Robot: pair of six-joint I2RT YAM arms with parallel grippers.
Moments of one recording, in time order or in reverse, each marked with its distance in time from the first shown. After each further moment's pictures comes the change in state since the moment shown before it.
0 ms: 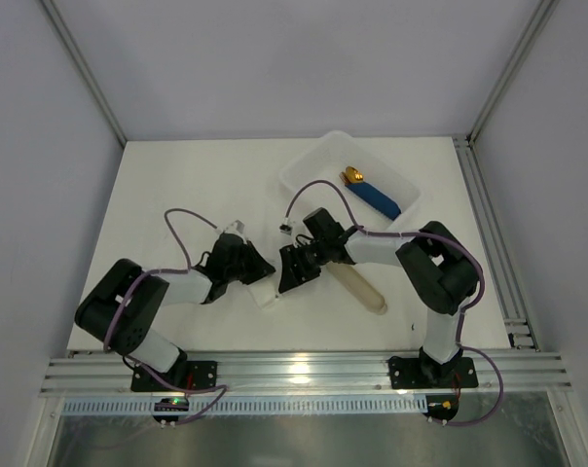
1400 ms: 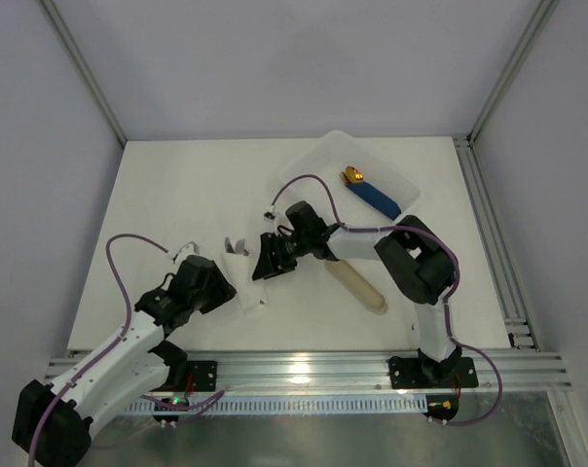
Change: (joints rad) left arm 0.000 -0.792 -0.034 -0.966 -0.297 -0.032; right arm 0.046 0.146 0.144 0.217 -0.050 0.294
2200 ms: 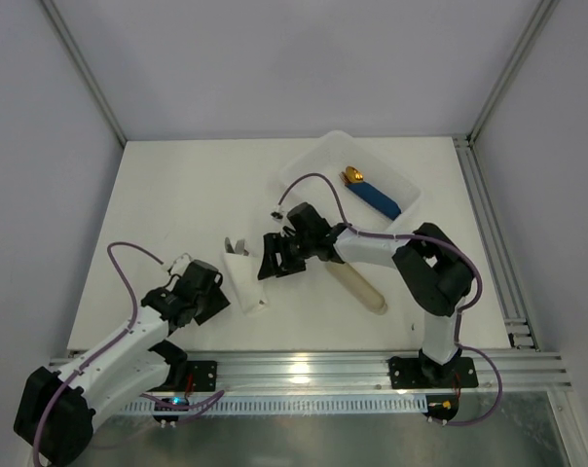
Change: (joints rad) left arm -0.002 0.056 -0.032 -0.102 -0.063 -0.117; right arm 0.042 -0.131 -0.017 -0.162 0.213 -0.001
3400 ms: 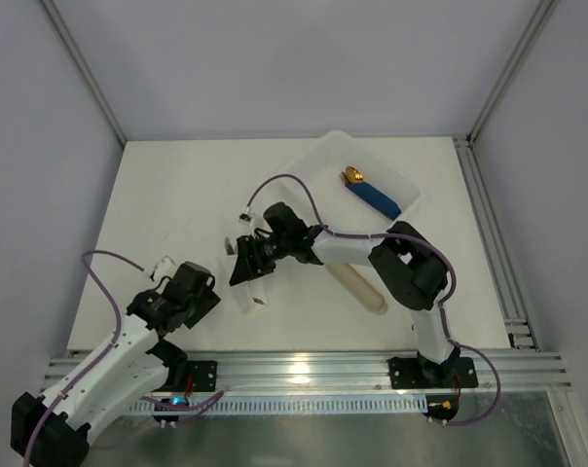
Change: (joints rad) left arm -0.002 -0.108 0.068 -0.210 -0.096 -0.149; right arm 0.058 0.137 0.118 0.170 -0.216 0.039
